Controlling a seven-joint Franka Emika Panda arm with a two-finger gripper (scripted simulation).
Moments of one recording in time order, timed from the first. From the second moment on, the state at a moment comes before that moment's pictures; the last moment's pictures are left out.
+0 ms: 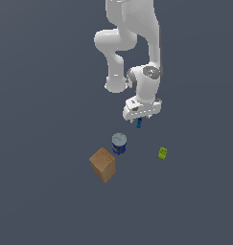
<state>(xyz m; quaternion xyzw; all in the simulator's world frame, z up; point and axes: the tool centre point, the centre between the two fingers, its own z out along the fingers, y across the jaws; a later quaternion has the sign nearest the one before) -0.149 0.136 0.069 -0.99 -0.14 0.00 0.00</state>
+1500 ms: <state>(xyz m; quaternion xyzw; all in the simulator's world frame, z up) -0.149 0.134 0.054 -0.99 -0.14 0.00 0.00</state>
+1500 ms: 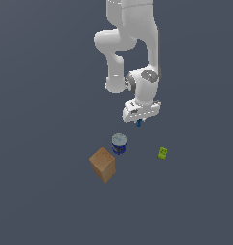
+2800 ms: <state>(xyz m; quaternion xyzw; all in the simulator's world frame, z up) -0.153 0.098 0.223 -0.99 -0.14 0.00 0.00</state>
